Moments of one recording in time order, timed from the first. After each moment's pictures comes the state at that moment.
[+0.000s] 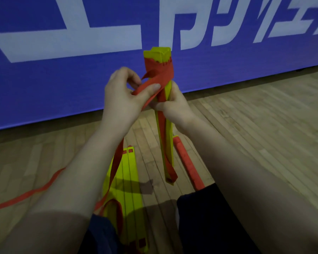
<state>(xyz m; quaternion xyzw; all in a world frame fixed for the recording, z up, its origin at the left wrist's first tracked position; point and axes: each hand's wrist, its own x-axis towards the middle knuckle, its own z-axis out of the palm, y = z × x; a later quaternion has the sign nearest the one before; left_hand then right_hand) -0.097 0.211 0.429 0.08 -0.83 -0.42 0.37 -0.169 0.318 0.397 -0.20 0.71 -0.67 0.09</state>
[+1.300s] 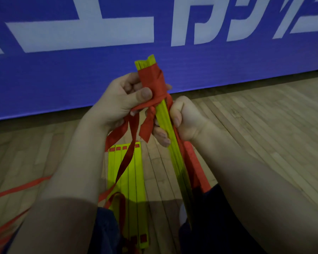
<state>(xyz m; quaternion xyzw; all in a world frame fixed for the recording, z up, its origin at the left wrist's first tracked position) -0.082 0.183 0.420 -0.14 -0.68 -0.71 0.12 -0.144 0.332 0.411 -0.28 0.47 -0.64 0.54</state>
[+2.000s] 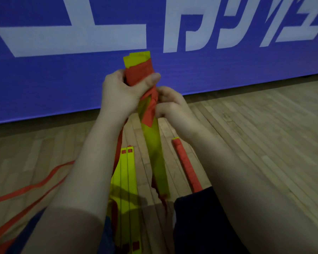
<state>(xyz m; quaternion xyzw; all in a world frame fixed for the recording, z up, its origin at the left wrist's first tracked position) -0.104 0.215 0.437 0.11 -0.73 -0.59 0.33 -0.153 0.332 0.411 -0.29 0.65 -0.68 0.17</state>
